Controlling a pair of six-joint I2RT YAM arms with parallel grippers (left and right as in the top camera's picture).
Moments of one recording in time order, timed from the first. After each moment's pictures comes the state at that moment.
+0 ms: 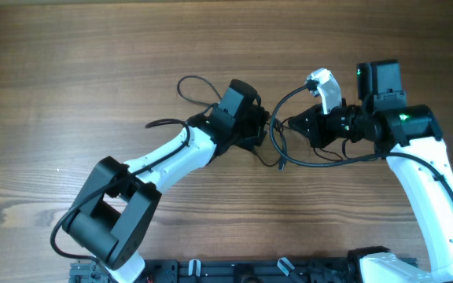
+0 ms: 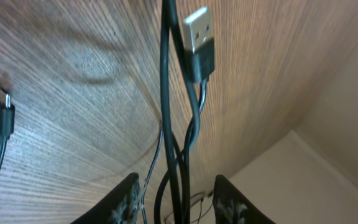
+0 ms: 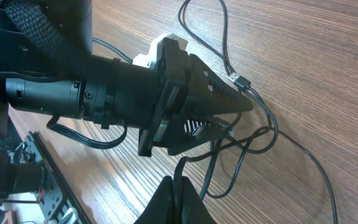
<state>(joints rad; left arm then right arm) -0.65 1.81 1.08 -0.11 0.28 -1.89 0.14 1.34 1.15 -0.89 -0.67 -0.18</state>
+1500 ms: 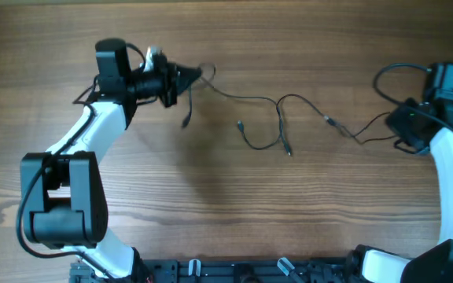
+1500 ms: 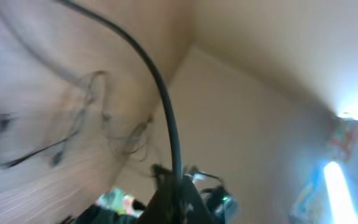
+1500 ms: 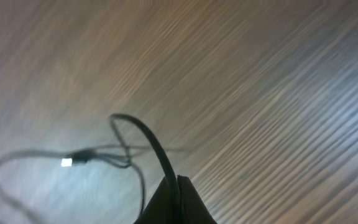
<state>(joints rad) -0.01 1.81 1.09 0.04 1.09 -1.37 -0.30 1.43 1.15 -0.93 0.12 0.56</state>
